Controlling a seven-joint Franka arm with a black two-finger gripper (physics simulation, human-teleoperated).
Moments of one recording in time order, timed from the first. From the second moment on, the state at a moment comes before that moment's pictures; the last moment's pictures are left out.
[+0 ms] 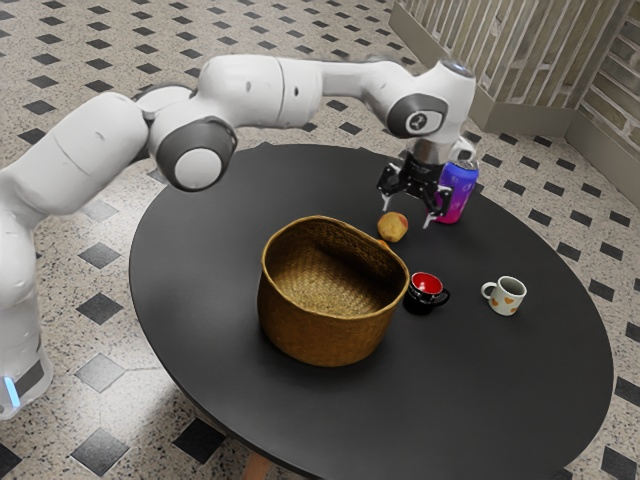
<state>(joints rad) 0.16 0.75 -0.04 -0.91 0.02 1.67 -0.72</state>
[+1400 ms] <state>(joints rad) 0.18 0.78 -0.04 -0.92 0.00 1.67 -0.65</state>
